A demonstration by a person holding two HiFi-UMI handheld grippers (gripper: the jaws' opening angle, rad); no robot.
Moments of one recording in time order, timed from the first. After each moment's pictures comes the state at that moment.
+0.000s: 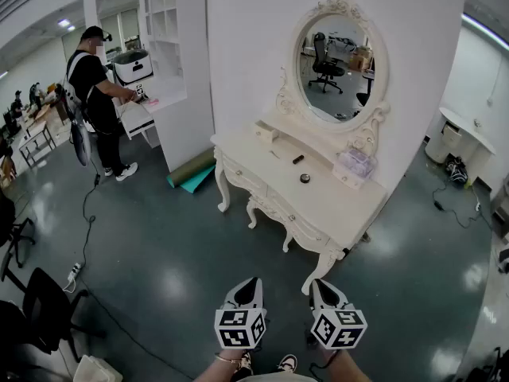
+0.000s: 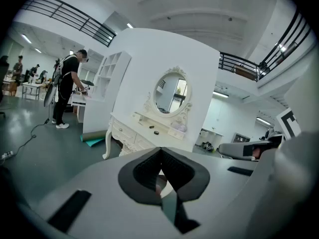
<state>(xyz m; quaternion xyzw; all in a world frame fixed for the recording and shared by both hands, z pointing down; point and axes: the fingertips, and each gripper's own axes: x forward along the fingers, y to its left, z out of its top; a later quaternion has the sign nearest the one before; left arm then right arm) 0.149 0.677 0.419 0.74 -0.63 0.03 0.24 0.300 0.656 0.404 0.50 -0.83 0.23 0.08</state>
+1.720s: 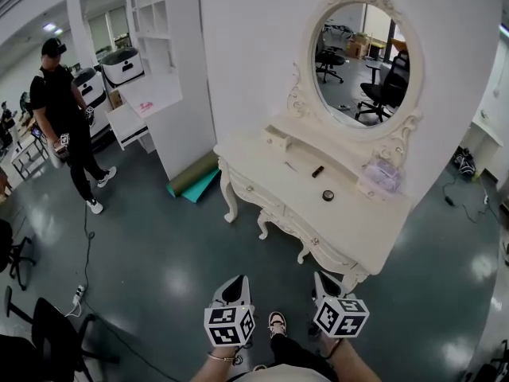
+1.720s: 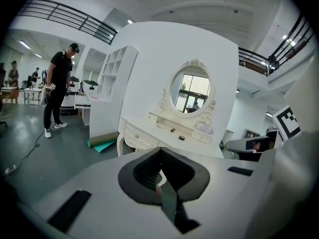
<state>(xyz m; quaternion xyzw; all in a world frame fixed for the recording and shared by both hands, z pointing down) -0.004 0.528 0.454 0.71 -0.65 0.06 0.24 0.188 0.488 0.445 0.51 -0.81 0.27 0.07</state>
